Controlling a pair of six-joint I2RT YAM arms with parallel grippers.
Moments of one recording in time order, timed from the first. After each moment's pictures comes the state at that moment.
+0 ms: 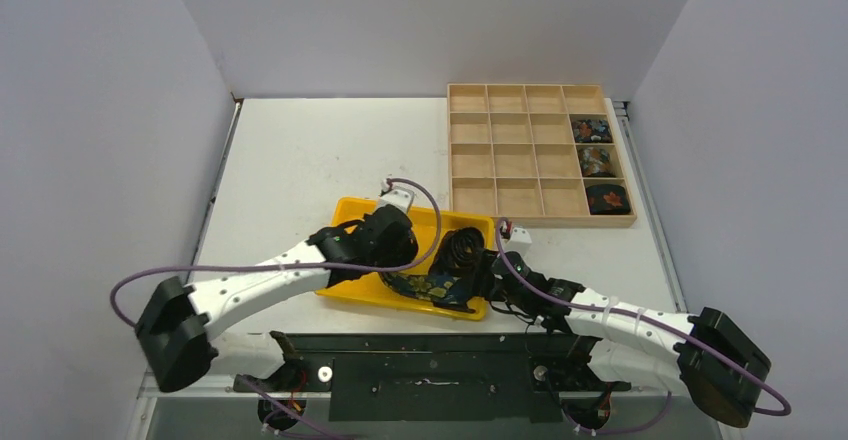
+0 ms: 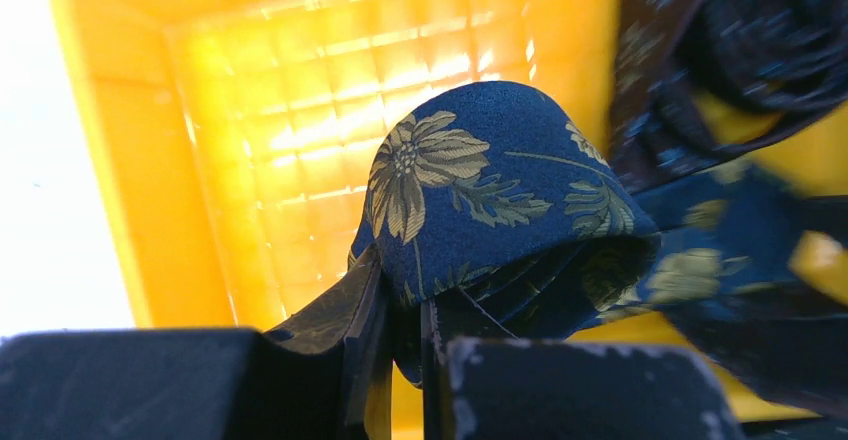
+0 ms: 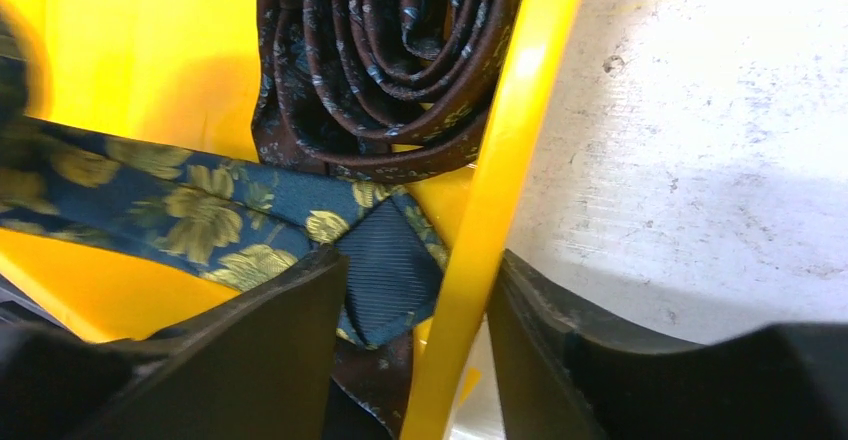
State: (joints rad) left arm -0.93 1.36 0.92 -0.56 -0.44 -0.42; right arm 0.89 1.03 0.34 -0.05 0.24 0.85
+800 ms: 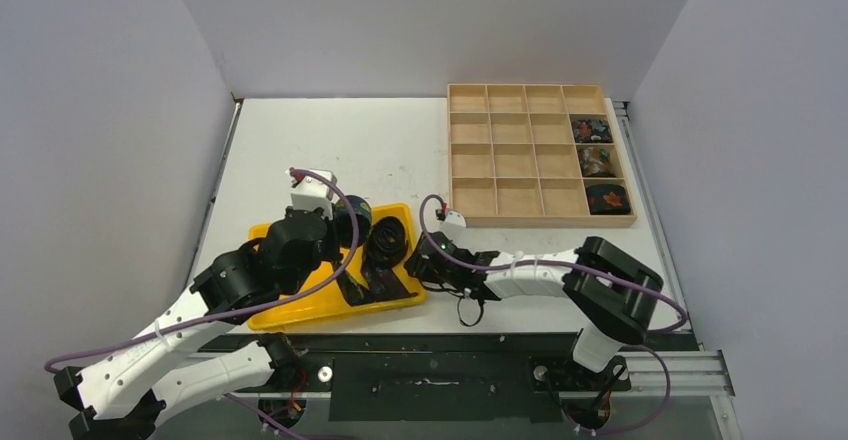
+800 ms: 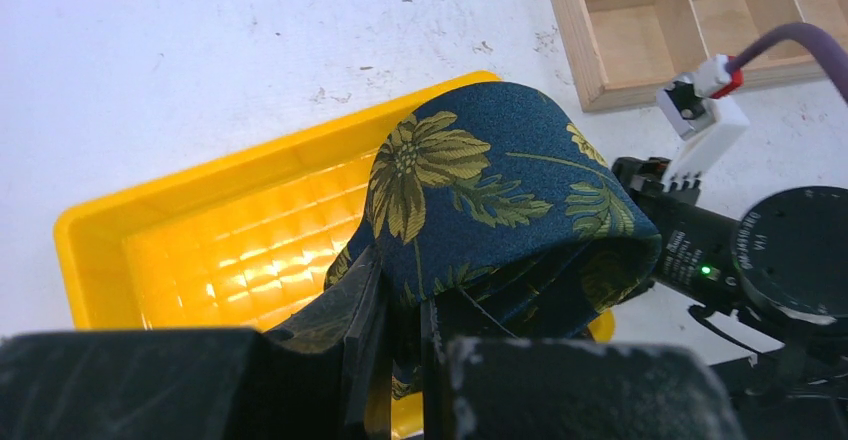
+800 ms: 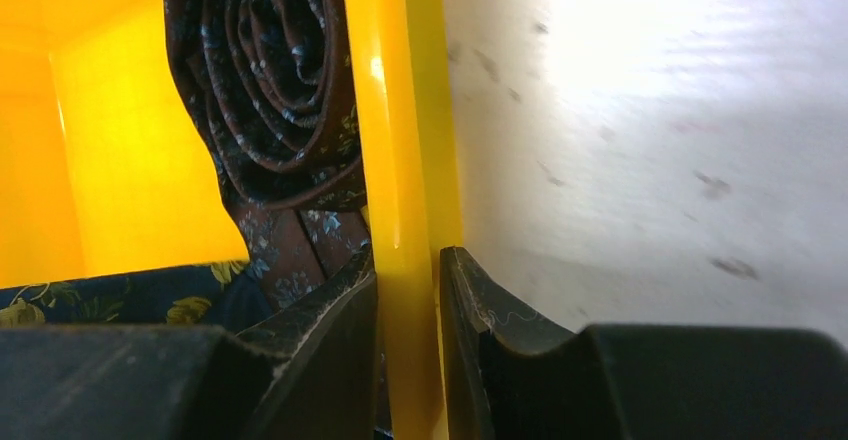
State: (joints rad) left arm -0.93 0.80 1.02 -0.78 -0.60 -0.44; right arm 1.02 1.60 0.71 0.15 0.26 1.05
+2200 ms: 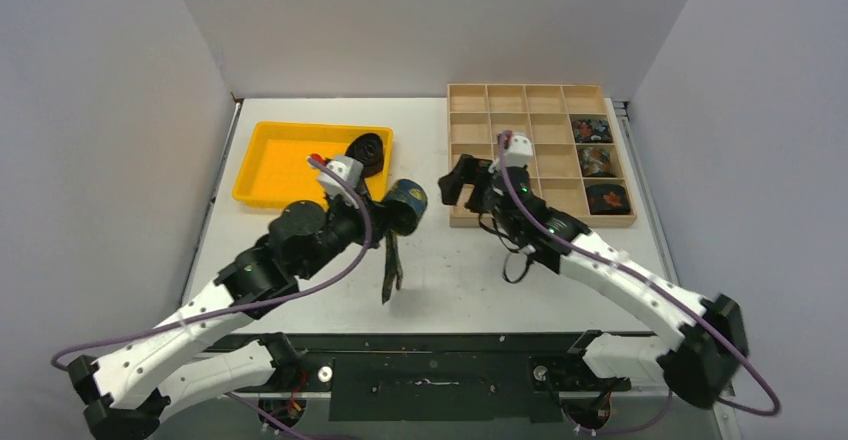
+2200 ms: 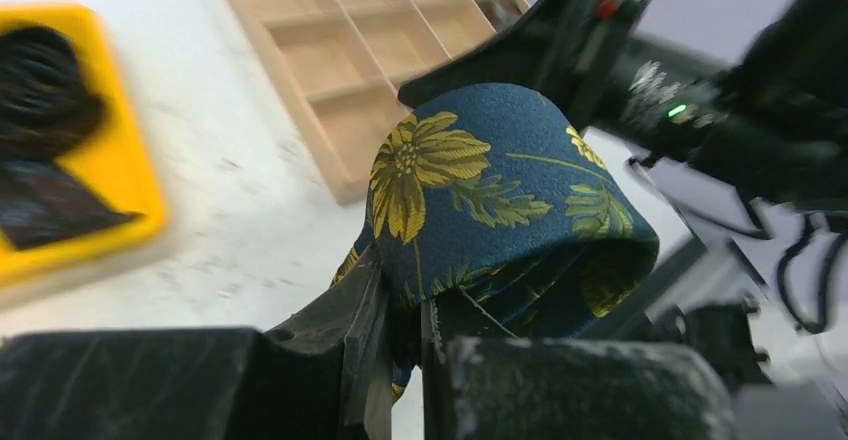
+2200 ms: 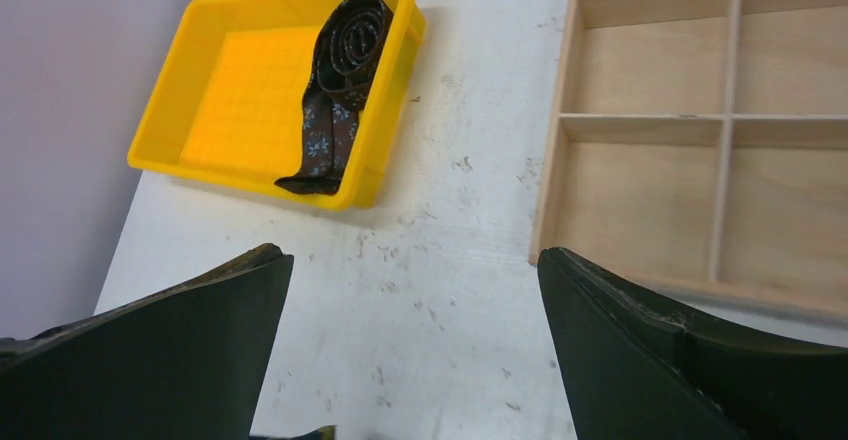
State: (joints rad) left arm -0.91 0.84 1.04 -0.37 -0.32 -0.41; right arm 0.73 1.36 1.04 -0.10 0.27 0.63
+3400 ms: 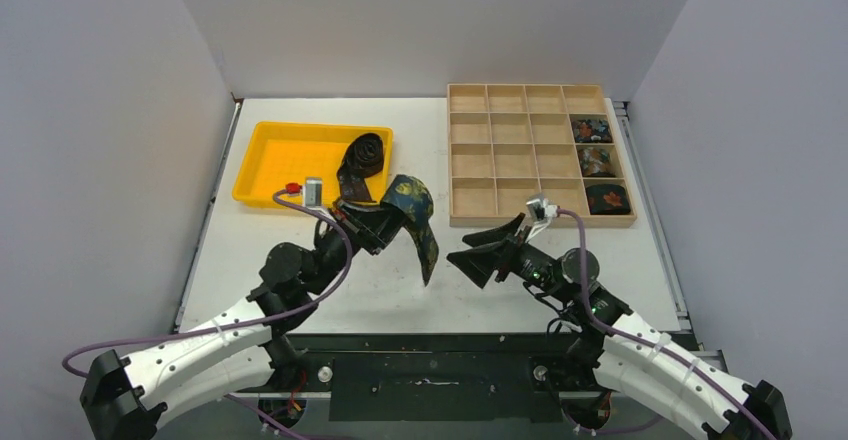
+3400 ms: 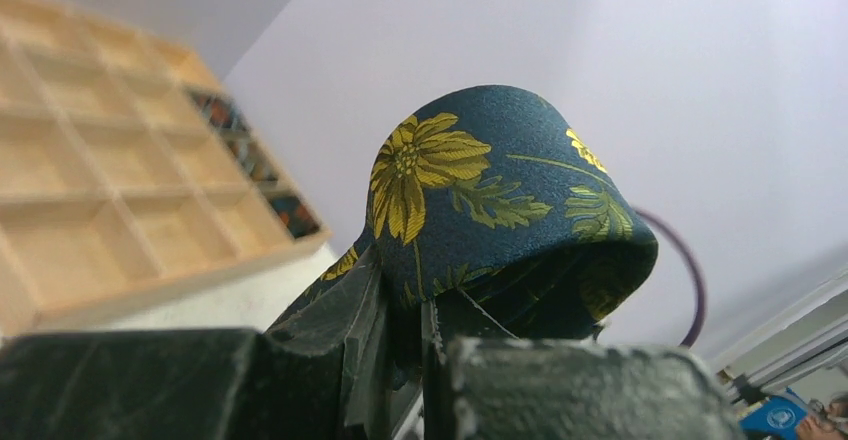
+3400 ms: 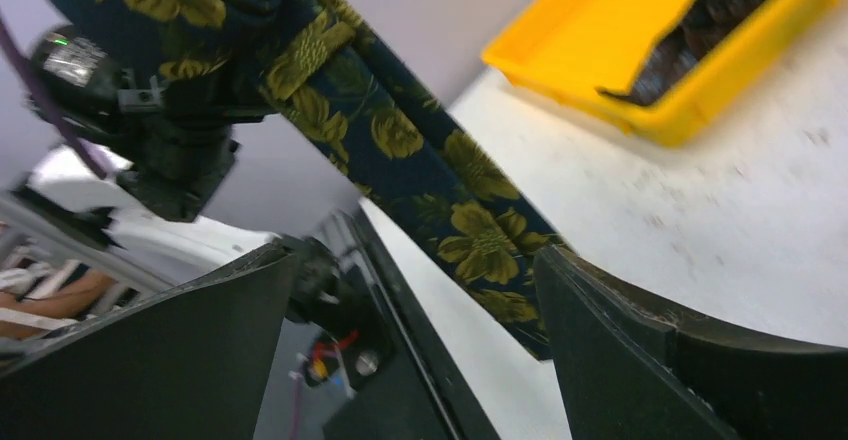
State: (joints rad) left arm -0.90 0.79 0.44 0.67 -0.10 -0.89; right arm 0.74 0.65 0.31 0.39 -0.27 0.70
